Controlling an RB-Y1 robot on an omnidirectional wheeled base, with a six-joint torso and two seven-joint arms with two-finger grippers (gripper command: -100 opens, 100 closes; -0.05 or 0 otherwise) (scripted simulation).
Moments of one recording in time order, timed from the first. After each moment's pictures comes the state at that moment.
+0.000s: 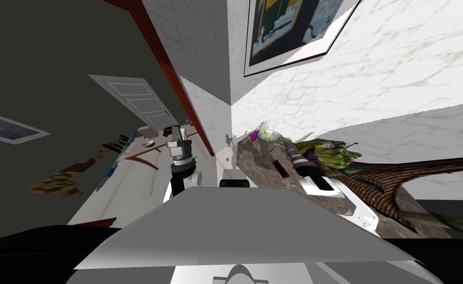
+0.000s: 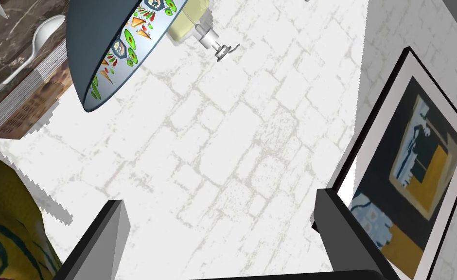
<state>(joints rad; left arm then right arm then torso) 0.51 -0.02 0.00 -2.38 -0.12 -0.59 -0.15 0.56 -0.53 -0.25 -2.11 0.08 0.12 0.08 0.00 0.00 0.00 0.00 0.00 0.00</state>
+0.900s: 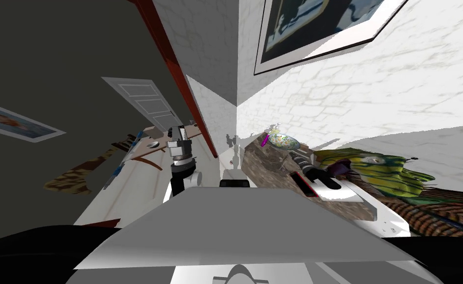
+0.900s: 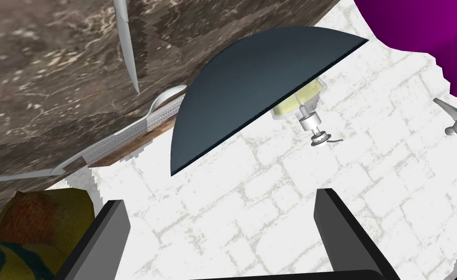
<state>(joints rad) 0.51 -0.02 0.00 -2.38 -0.12 -0.59 -0.15 0.63 -0.73 -0.26 -1.97 -0.01 0.39 0.14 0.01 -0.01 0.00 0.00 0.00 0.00</state>
